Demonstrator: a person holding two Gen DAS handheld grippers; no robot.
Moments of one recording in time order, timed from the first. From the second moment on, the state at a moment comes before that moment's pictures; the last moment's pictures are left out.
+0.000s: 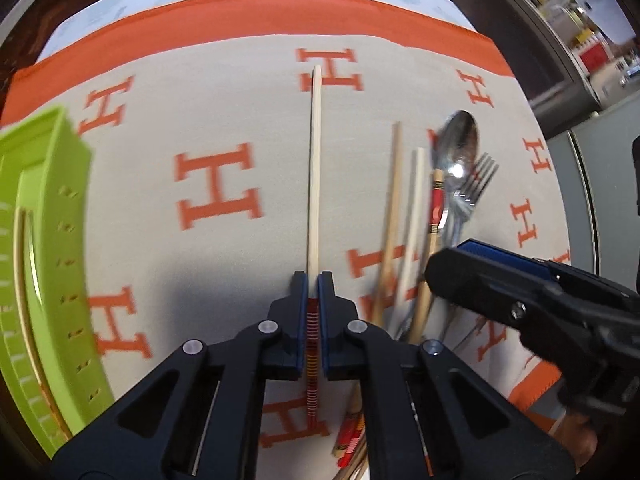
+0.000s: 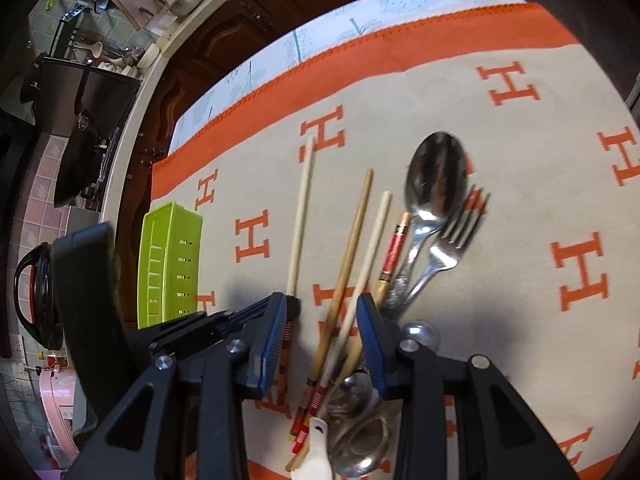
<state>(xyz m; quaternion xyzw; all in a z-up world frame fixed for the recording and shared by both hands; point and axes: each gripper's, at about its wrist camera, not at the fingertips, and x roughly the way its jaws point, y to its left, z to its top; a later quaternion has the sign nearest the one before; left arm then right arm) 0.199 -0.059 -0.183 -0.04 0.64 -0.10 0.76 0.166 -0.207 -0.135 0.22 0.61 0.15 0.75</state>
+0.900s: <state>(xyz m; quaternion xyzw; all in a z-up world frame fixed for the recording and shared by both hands) 0.140 0.020 -0.119 -0.10 0.59 -0.11 0.79 0.170 -0.135 -0.157 0.05 0.63 0.04 0.78</state>
